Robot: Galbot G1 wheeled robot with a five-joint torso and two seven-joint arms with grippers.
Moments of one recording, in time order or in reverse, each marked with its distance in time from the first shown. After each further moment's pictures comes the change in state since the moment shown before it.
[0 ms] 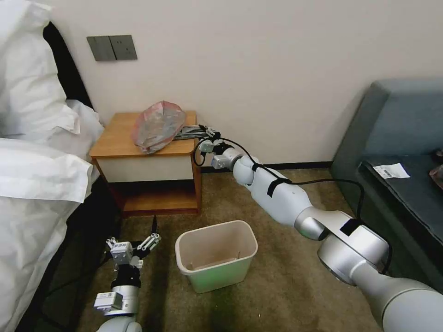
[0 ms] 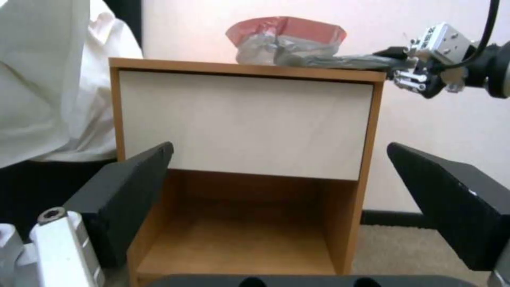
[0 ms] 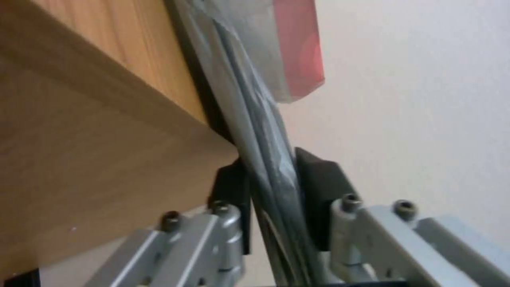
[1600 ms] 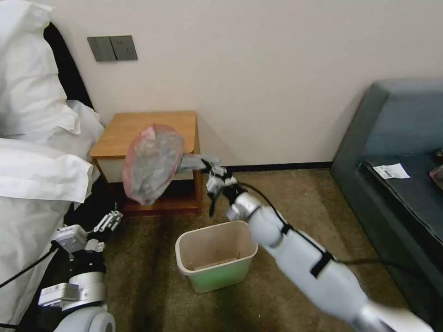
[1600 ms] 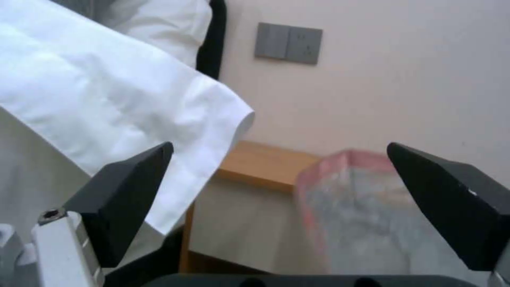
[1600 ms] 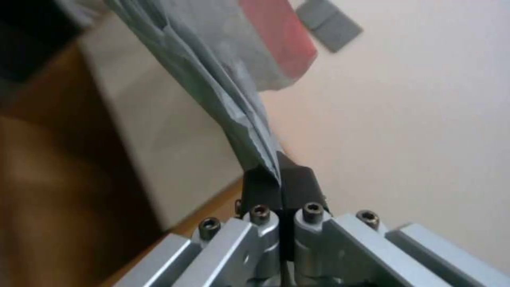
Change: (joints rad) left arm 0.021 0.018 -0.105 -0.277 -0.168 0.139 -0.129; right arm -0.732 -0.330 0.220 0.964 -0.044 -0.115 -0.059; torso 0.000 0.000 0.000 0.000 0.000
